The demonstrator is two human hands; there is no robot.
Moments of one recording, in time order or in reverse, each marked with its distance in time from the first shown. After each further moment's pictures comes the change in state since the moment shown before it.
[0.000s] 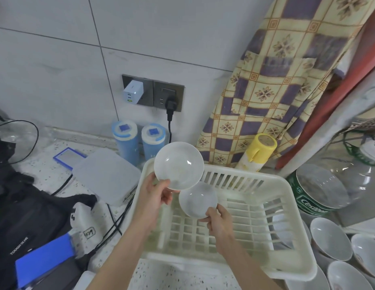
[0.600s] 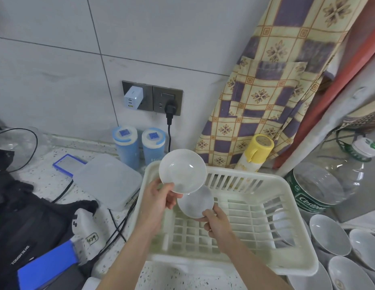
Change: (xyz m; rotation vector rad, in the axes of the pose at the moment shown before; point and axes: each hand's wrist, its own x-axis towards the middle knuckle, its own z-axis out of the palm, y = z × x) left_hand -0.003 -0.001 -0.003 0.083 -0.015 -0.030; right_hand 0.003 0.000 0.007 -0.047 -0.149 0.044
